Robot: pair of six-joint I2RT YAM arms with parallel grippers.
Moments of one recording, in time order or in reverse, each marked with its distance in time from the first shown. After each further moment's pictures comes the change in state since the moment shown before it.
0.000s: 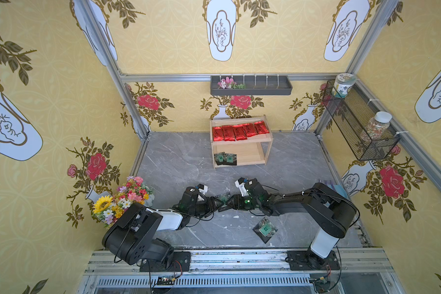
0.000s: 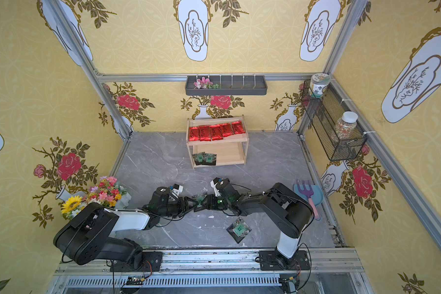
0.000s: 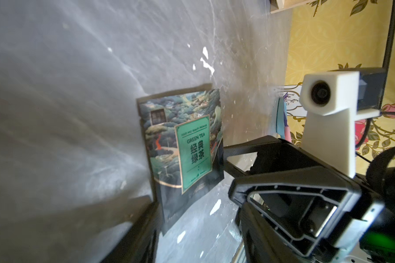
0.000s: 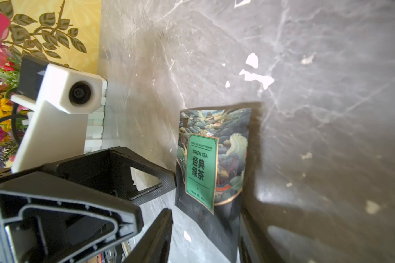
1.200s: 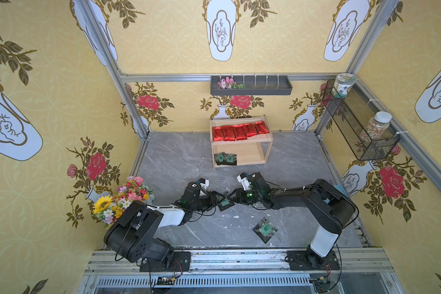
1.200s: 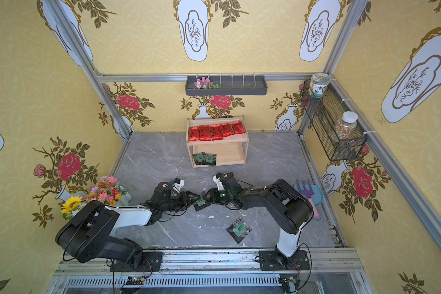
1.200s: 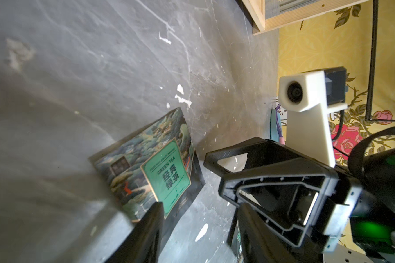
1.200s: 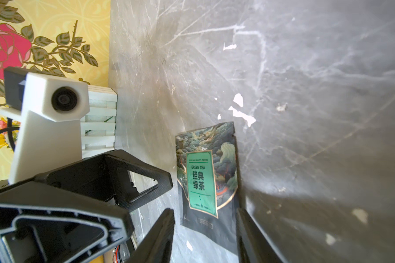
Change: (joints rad) left arm -0.004 0.024 0.076 -0.008 -0.045 0.013; right arm -0.087 0.026 0.052 -0.037 -0.107 -0.017
